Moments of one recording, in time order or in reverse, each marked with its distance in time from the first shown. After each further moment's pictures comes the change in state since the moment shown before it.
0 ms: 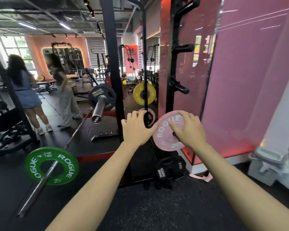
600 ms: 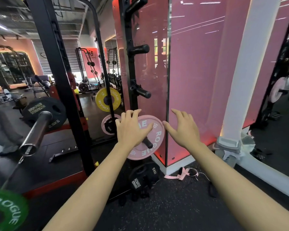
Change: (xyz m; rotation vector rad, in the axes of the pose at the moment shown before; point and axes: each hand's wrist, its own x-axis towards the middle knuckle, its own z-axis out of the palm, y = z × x) left_hand 0.088 0.106 0.107 -0.142 -0.033 0.214; right_hand 0.056 0.123 -0.024 -0.189 0.089 0.136
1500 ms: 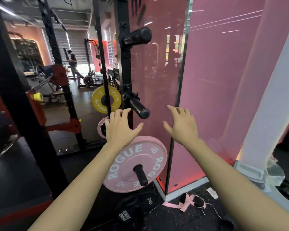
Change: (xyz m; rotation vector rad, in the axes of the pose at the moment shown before) left_hand 0.252 -0.062 0.228 0.048 0.049 -0.123; right_hand 0.294 0.129 0.198 -0.195 -0.027 -0.186
